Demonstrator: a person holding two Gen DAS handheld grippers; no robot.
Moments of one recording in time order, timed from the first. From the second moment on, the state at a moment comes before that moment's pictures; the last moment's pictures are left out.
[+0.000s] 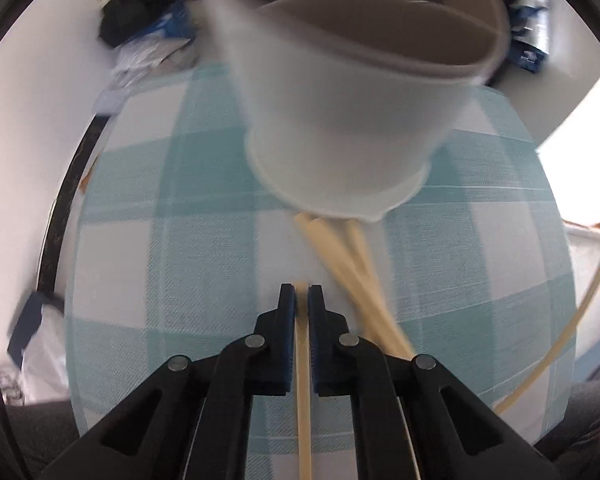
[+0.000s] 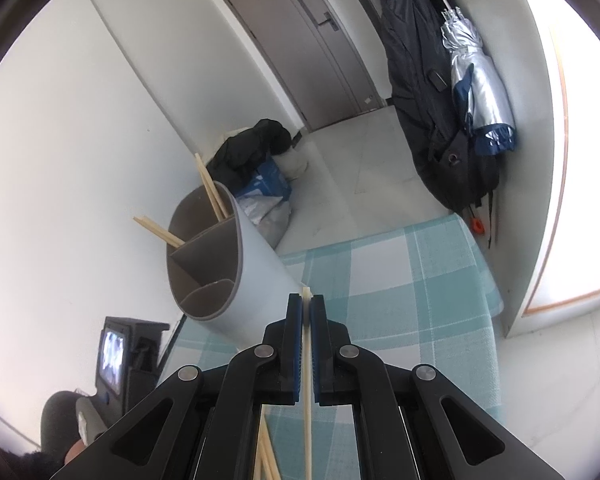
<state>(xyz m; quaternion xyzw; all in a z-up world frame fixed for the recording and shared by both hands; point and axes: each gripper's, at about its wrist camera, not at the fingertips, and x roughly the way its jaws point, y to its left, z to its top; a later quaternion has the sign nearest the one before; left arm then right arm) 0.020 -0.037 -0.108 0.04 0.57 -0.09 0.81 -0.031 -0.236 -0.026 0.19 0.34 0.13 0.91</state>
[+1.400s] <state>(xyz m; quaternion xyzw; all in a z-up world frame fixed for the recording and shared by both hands) -0.027 0.001 0.027 -0.05 0.38 -0.20 0.90 -0.093 -0.157 0.016 0.00 0.24 0.11 0.96</state>
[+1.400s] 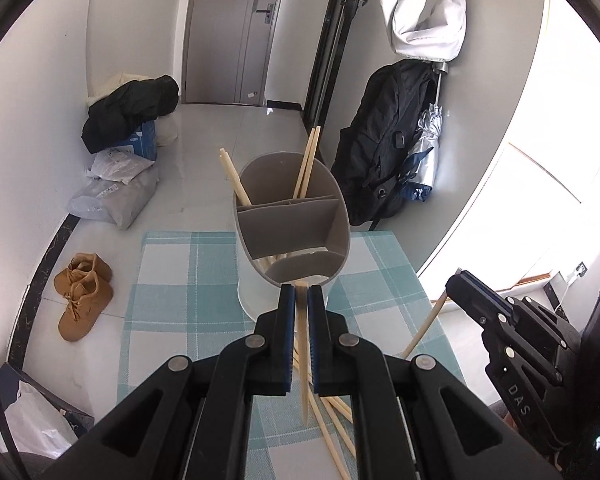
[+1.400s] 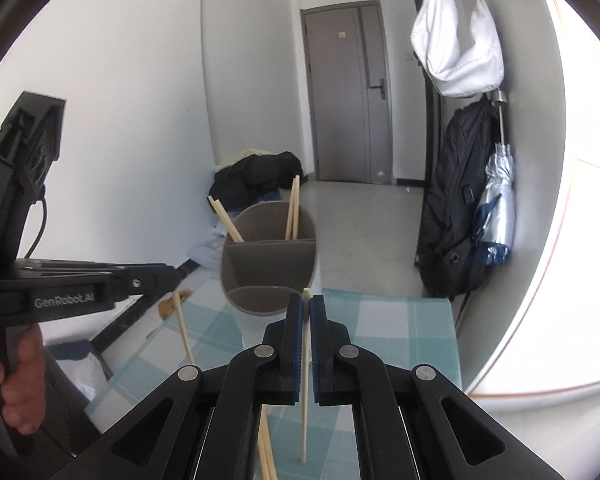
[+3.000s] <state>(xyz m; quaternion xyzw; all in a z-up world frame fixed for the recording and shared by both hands) 0.119 0.064 -0.130 -0.15 0.57 -0.04 0.81 -0.082 -0.218 0.010 0.15 0.25 0.11 0.95</state>
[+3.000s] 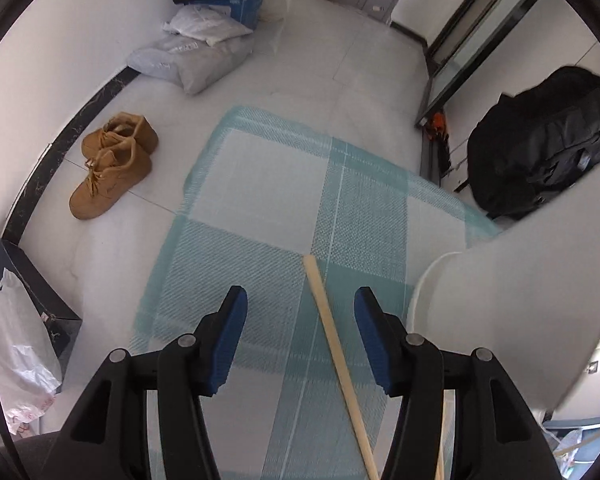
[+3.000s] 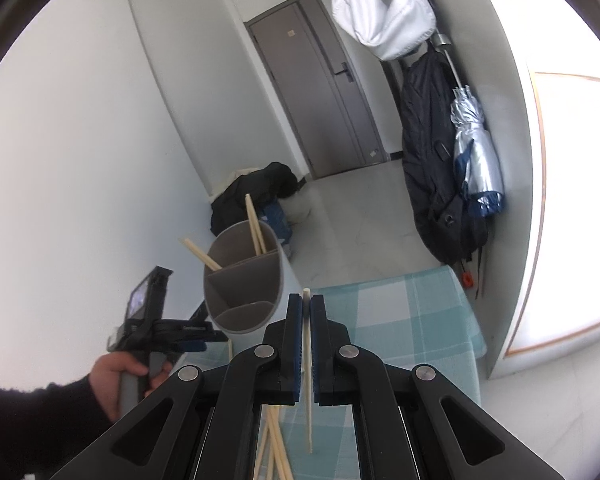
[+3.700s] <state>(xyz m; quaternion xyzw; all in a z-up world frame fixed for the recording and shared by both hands) 0.114 0.053 -0.125 -0.11 0.57 0.04 0.81 -0.080 -0.217 0.011 0.15 0.25 0.11 0.95</state>
